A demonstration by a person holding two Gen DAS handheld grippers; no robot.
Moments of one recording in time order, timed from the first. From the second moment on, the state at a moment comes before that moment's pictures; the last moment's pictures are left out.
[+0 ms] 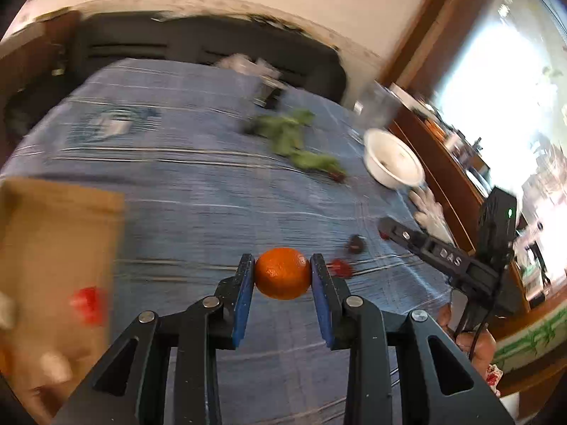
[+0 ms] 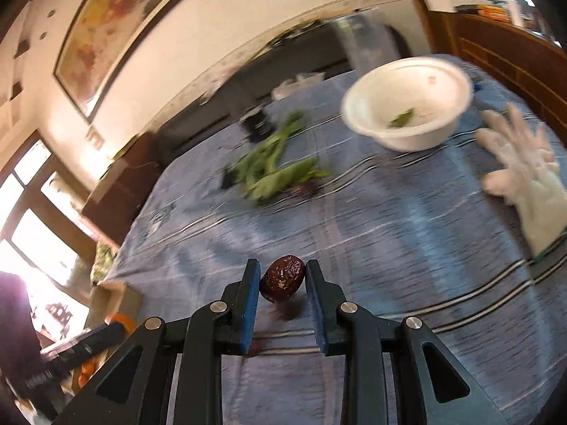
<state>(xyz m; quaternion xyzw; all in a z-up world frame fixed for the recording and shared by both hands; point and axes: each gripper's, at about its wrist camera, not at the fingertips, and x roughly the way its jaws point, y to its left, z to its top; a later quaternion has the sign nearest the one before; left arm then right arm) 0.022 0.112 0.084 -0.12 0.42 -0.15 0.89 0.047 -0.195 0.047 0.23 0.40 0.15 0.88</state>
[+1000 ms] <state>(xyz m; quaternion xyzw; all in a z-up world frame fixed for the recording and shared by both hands) 0.046 0.328 0.029 -0.17 0.49 0.04 0.85 0.005 0.158 0.047 -0.01 0.46 0.35 0.82</state>
